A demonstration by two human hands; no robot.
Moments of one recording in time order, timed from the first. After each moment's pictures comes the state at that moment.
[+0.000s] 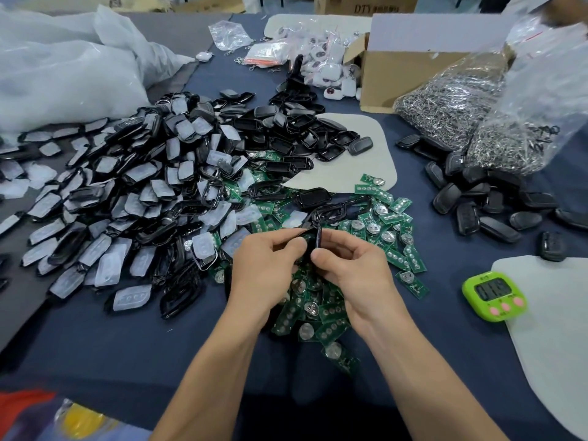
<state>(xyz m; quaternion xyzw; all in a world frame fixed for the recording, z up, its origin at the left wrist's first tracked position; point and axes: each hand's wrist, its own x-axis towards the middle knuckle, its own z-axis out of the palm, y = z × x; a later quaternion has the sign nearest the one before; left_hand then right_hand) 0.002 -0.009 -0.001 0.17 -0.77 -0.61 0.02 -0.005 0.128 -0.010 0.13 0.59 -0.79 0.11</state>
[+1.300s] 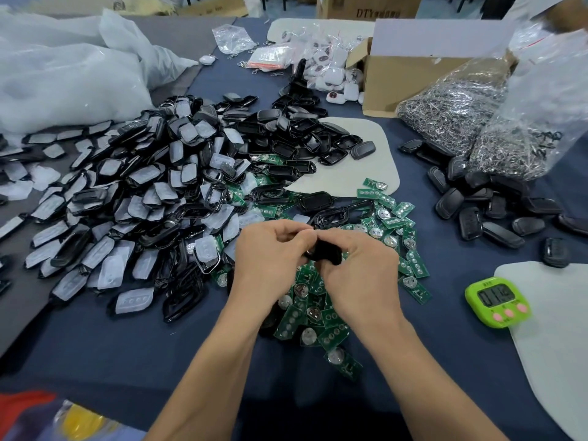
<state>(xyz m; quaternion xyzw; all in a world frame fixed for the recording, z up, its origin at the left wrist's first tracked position) -0.011 -0.009 0.011 0.15 -0.76 -0.63 0.04 -0.003 0.126 0.006 -0.04 0.88 -0.46 -0.08</state>
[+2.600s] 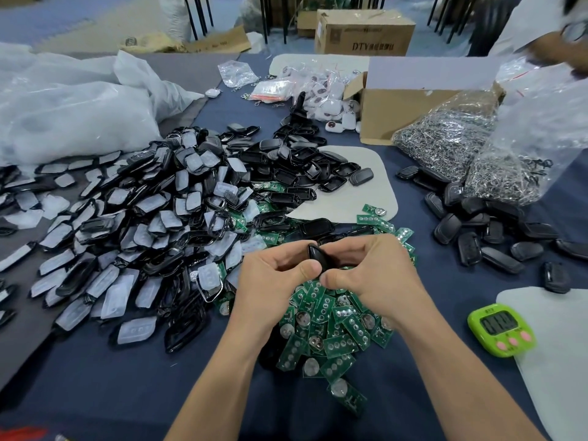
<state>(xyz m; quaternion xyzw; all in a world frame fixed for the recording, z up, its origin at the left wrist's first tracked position) -0.012 -0.017 0.007 0.05 -0.67 -0.74 0.02 -0.042 0.152 0.035 -0.03 0.81 -0.57 0.11</state>
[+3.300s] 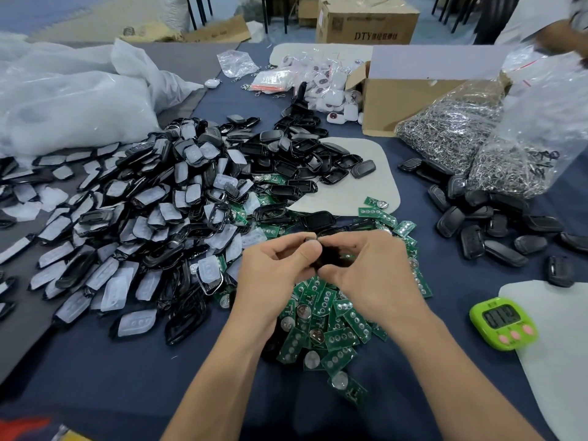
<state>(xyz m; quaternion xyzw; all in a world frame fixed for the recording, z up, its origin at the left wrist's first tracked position) -0.013 -0.012 0.006 0.12 -0.64 -0.76 0.02 -0.028 0.144 0.038 -0.07 0.88 -0.46 0.04</state>
